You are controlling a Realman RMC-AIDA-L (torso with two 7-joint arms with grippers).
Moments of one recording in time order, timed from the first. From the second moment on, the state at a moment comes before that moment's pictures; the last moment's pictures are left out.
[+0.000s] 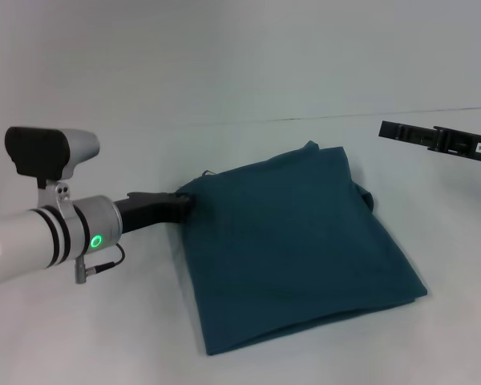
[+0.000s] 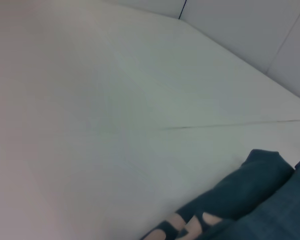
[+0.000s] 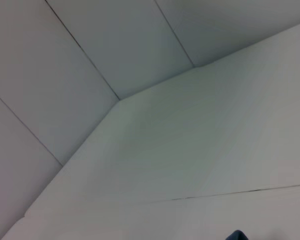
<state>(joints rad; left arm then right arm) -0.84 -2.17 0.55 0.31 2.07 0.77 -1.57 0.57 1.96 -0.66 -0.60 -1.85 -1.20 1.91</state>
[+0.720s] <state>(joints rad) -0.83 -2.16 0.58 0.35 2.08 0.78 -1.67 0.57 1.97 -0.66 -0.59 -1.85 -1.20 1.91</state>
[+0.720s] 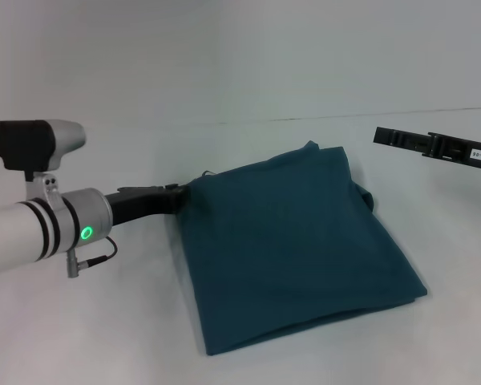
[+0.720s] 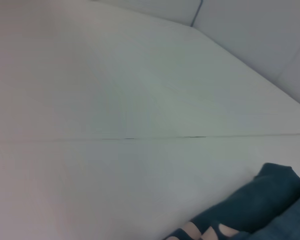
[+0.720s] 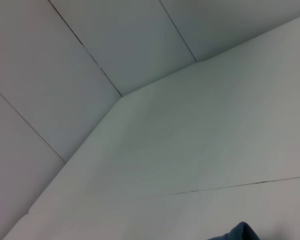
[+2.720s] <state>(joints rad) -0.87 -2.17 0.68 0.33 2.08 0.70 -1.69 0.58 1.98 -0.68 -0.59 -1.85 -1.20 1.91</state>
